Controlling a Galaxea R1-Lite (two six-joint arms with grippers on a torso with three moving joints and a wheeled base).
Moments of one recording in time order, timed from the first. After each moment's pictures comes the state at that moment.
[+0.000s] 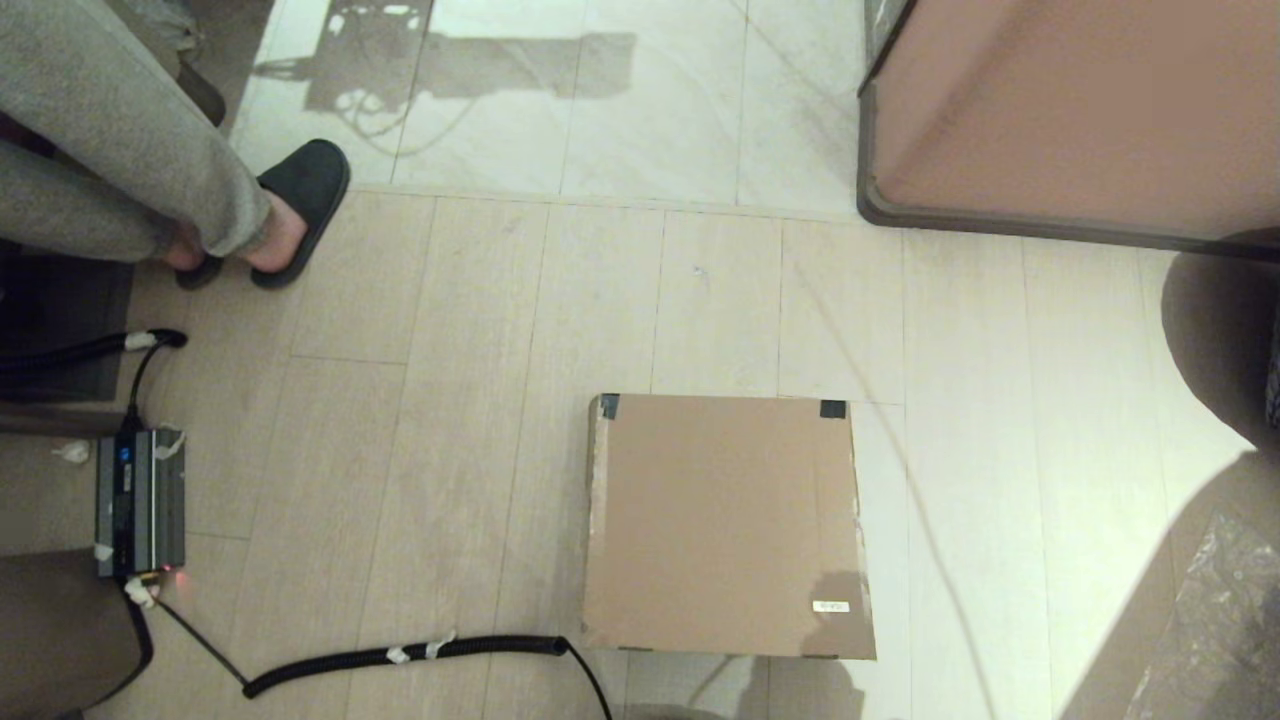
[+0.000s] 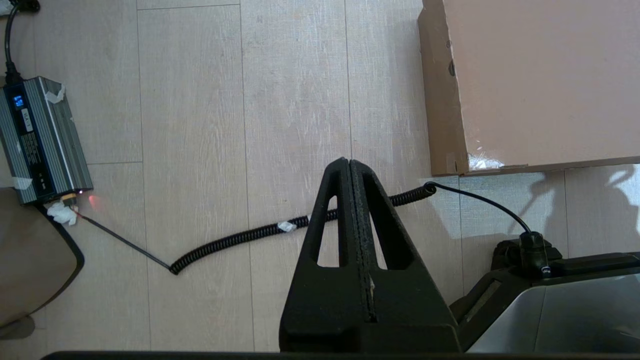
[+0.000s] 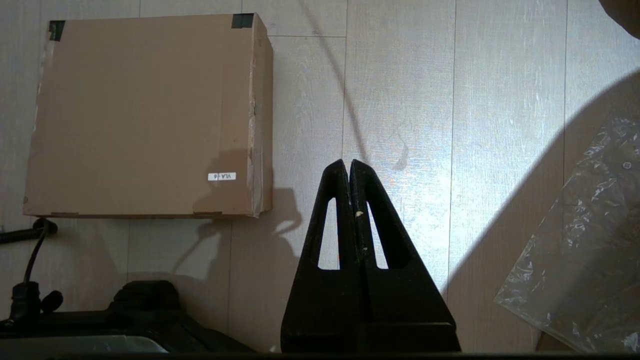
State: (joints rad) left arm -0.01 0.00 0.00 0.00 -0.02 0.10; right arm 0.00 0.00 0.00 -0.01 -0.02 0.08
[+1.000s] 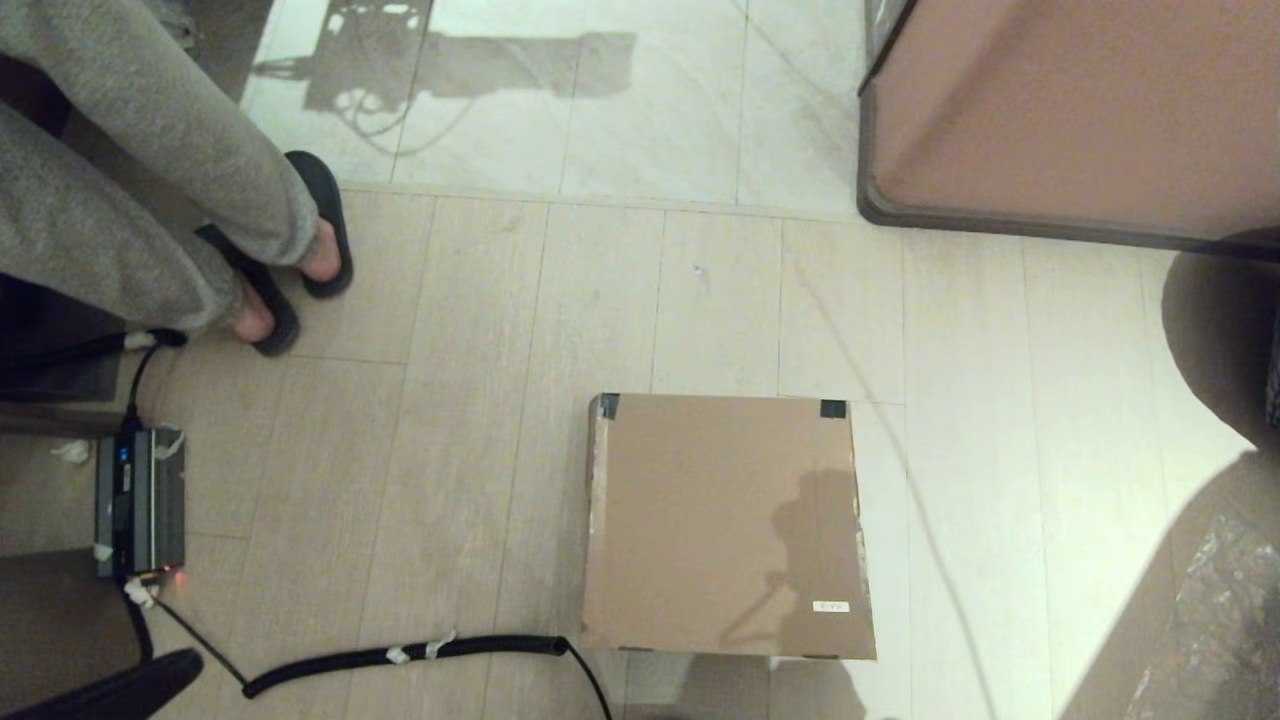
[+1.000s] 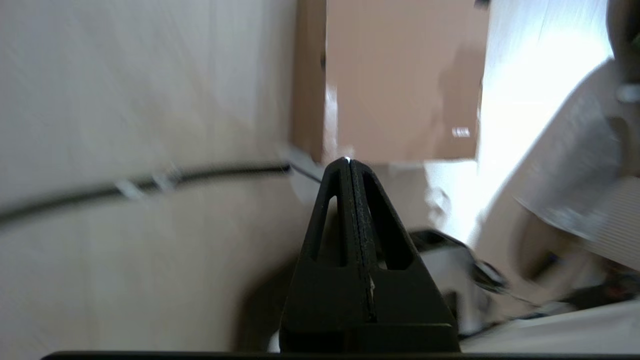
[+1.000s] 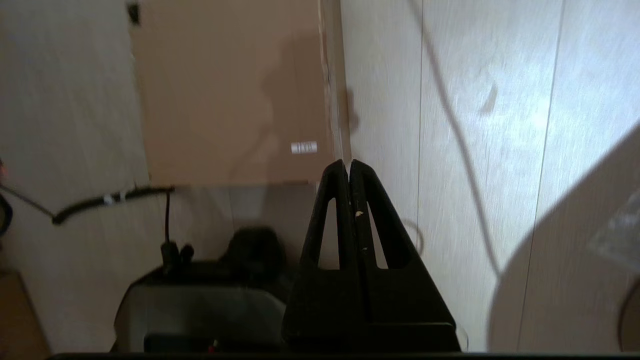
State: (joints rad) left arm -0.02 0.72 -0.44 0.04 -0.32 -0.19; right arm 0.01 0.50 -0.37 0.14 0.16 0.25
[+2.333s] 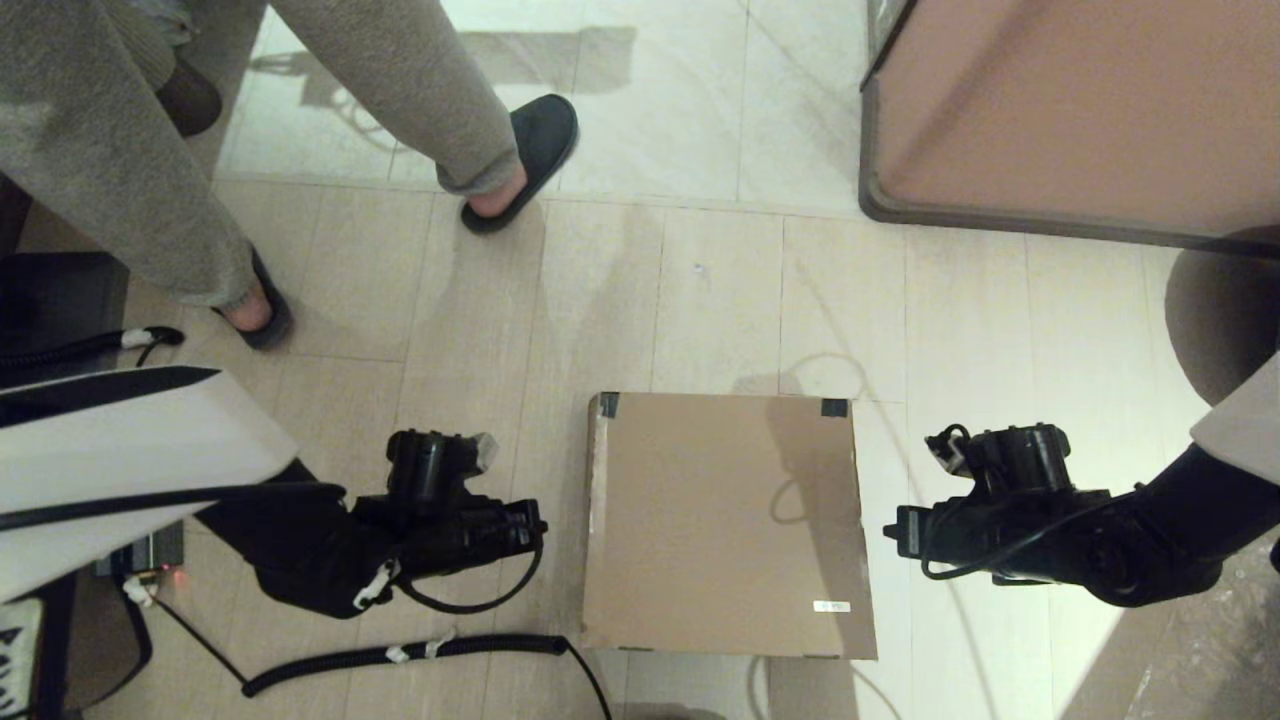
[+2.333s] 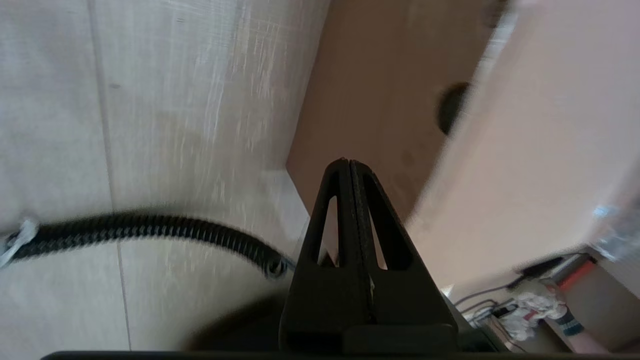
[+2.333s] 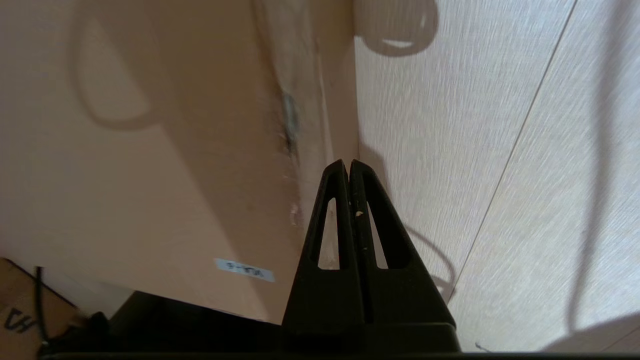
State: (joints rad) left arm -0.33 2.18 -0.85 -0.69 -0.18 -0.36; right arm 0.12 2.09 -0.74 -0.61 0.18 0.25
